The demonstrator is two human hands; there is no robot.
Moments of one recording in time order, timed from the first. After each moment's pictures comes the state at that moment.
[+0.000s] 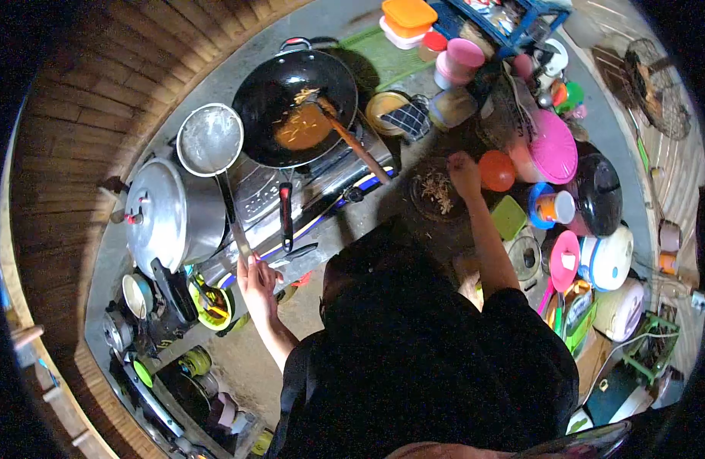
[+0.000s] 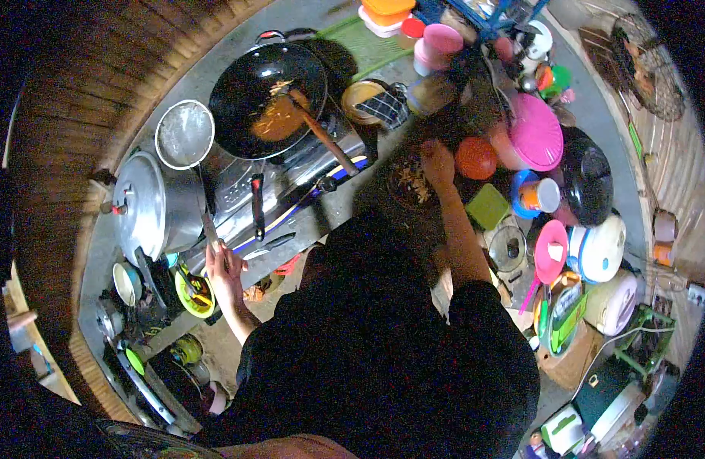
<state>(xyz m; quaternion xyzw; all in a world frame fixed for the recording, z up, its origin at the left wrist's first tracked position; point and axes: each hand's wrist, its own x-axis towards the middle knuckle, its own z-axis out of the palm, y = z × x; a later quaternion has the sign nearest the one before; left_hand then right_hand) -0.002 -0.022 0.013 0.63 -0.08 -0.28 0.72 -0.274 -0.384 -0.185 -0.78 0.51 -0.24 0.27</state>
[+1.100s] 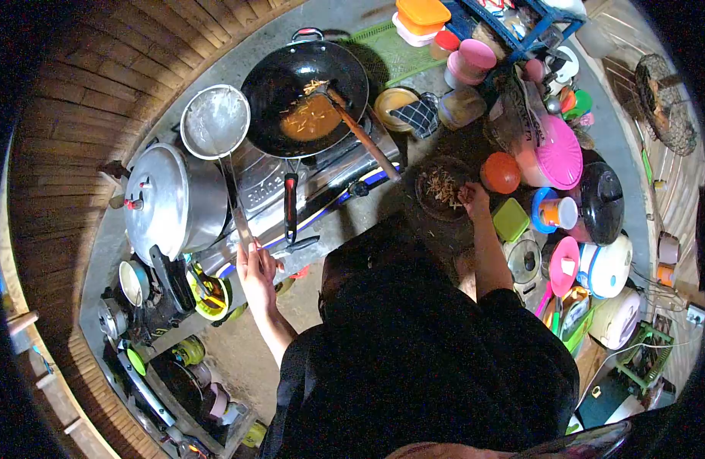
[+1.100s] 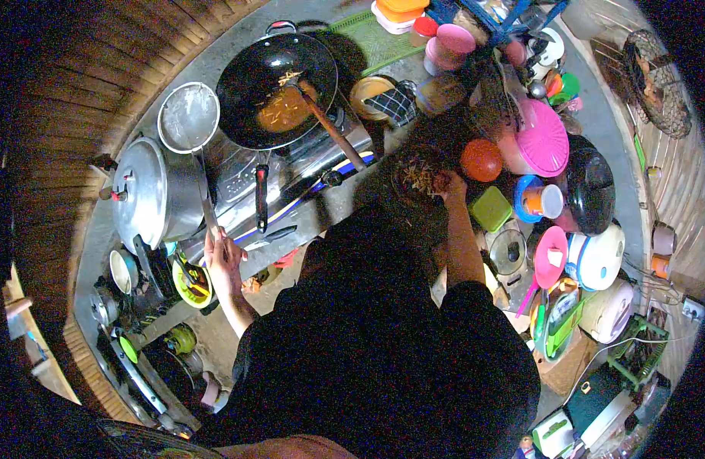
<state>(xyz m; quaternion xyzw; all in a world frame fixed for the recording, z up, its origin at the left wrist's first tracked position) 0.004 -0.024 0.016 0.63 -0.06 -0.29 0.72 -0.323 -0.362 -0.251 -0.13 0.49 -0.39 0.77</state>
